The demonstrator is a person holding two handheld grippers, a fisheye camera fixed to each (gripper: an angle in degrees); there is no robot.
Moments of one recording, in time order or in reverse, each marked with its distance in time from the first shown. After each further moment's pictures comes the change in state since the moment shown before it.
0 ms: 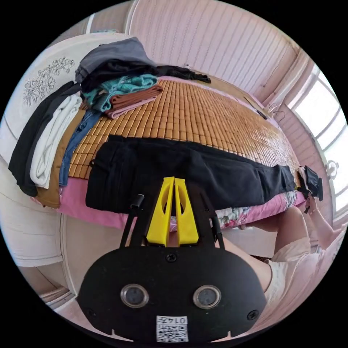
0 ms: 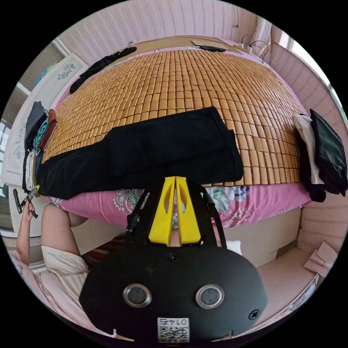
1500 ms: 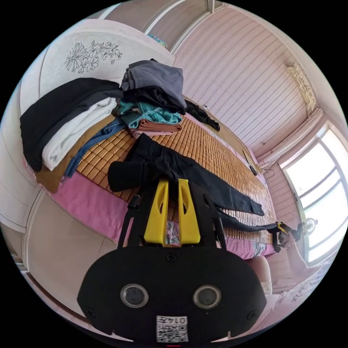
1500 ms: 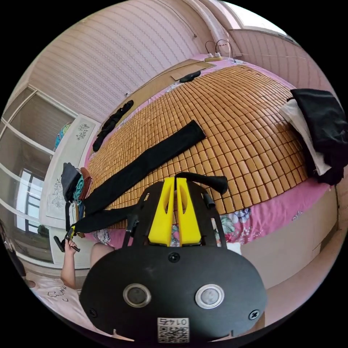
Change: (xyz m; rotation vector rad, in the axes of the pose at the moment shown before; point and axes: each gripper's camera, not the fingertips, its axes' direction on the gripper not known) left arm -0.201 0.052 -0.107 0.249 0.161 -0.327; right arm 0.091 -0.015 -0.001 0.153 -0.325 0.183
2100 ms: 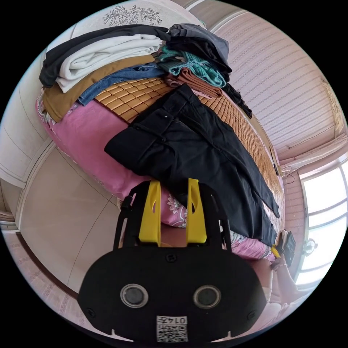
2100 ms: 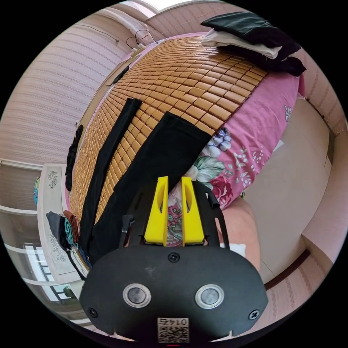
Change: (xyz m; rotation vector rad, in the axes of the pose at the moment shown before) left arm -0.081 0.076 0.041 -0.161 -0.109 -0.196; right arm 0.083 0.116 0.051 0.038 0.110 0.481
